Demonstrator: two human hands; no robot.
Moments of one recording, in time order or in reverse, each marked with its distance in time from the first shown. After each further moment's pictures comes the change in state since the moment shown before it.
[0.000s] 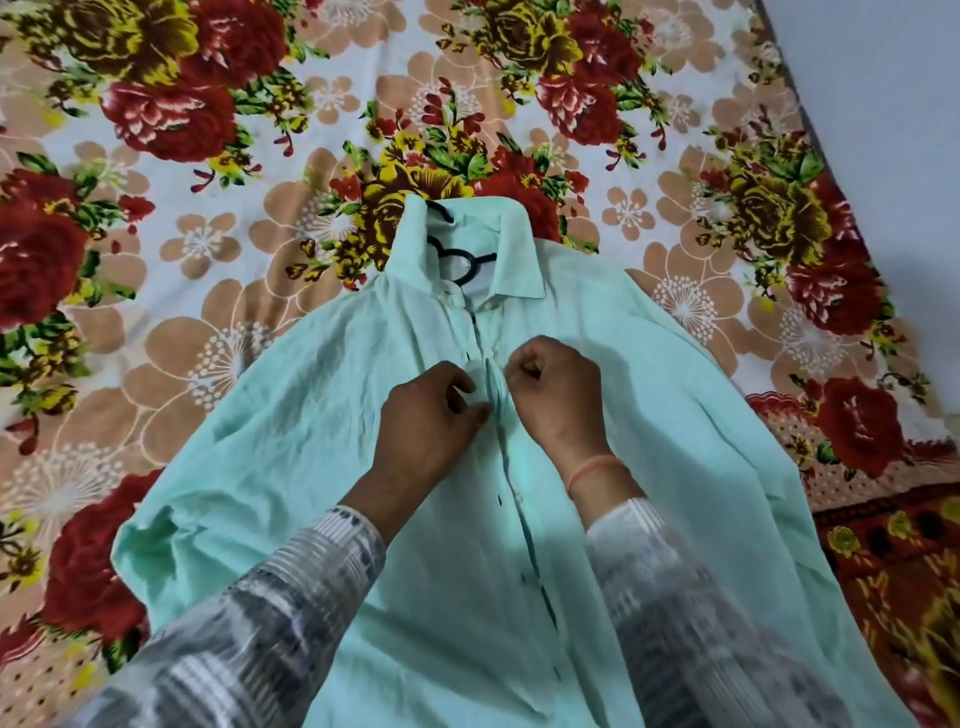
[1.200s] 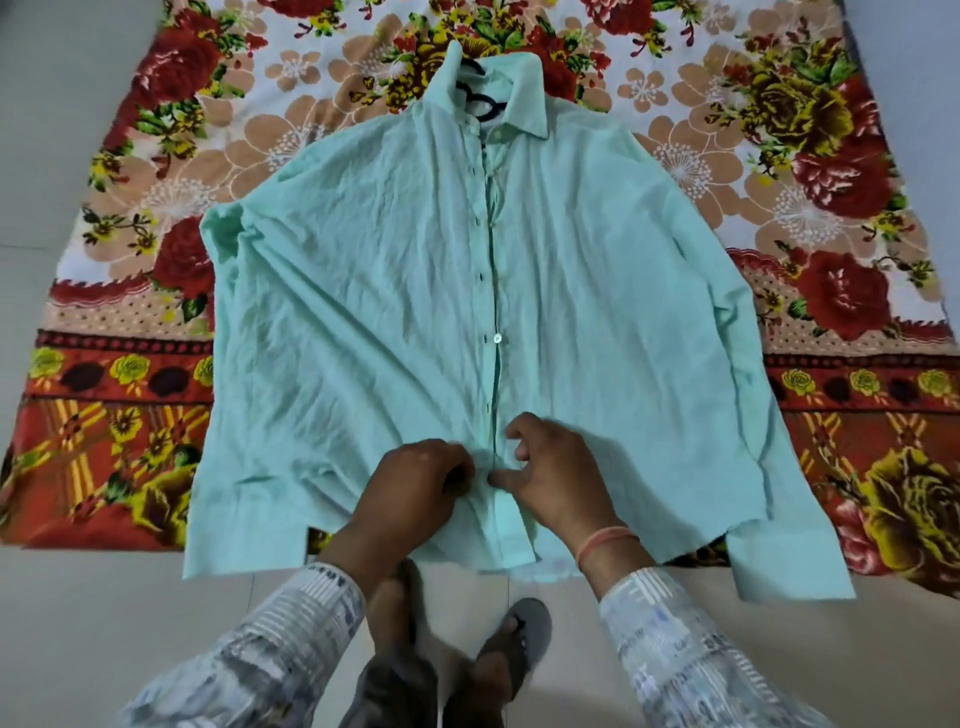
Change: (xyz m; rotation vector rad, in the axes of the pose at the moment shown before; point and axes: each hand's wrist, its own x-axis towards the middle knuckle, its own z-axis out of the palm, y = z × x) left_hand -0.335 -0.075 0.116 0.347 -0.042 0.233; right_hand -0.300 0.168 -0.067 -0.114 -0.475 -0.164
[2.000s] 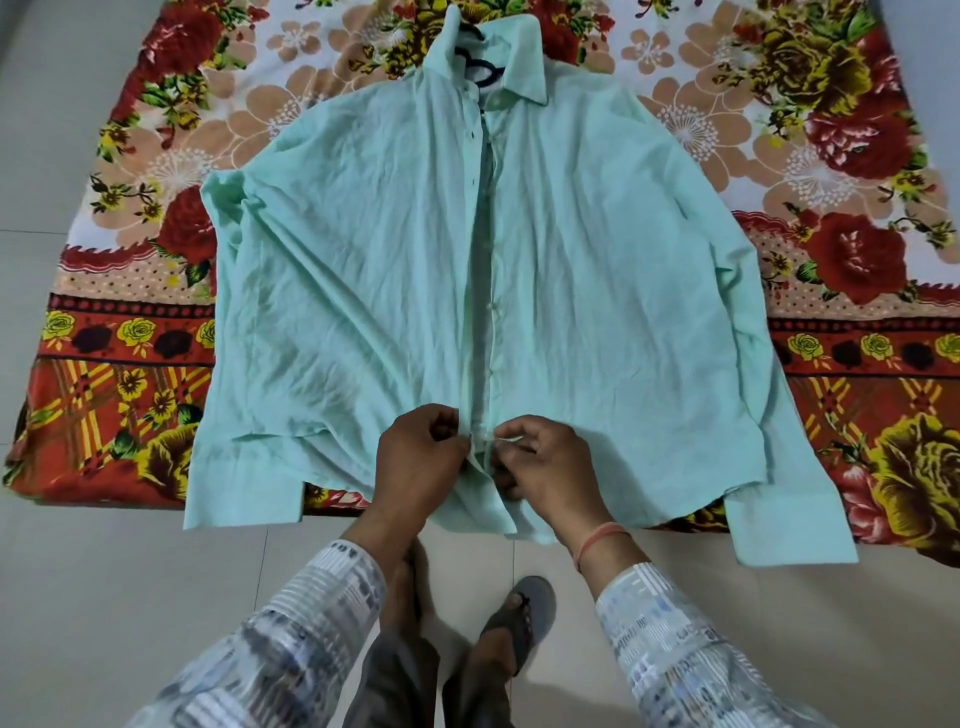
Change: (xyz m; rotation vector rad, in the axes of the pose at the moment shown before) left_hand -0.017 0.040 0.015 -0.551 0.169 -0.670; right_hand -0.035 0.018 0.029 0.574 0.039 0.244
